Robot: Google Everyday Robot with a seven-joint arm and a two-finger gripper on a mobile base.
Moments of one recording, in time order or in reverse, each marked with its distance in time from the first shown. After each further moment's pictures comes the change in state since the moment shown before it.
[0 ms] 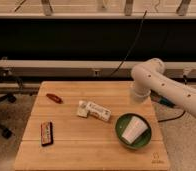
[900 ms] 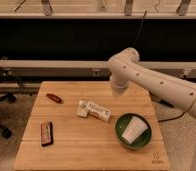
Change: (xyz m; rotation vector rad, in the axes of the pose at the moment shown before) arm -0.097 -0.075 -0.022 0.039 0.019 -0.185
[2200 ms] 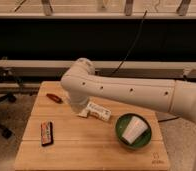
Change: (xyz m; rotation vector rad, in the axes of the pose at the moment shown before) arm -0.198 0.002 -0.040 0.094 -0.116 -0.428
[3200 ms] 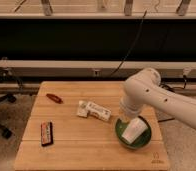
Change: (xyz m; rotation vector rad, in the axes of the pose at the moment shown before) arm 0.101 0.202 -0.011 -0.077 0.010 0.436
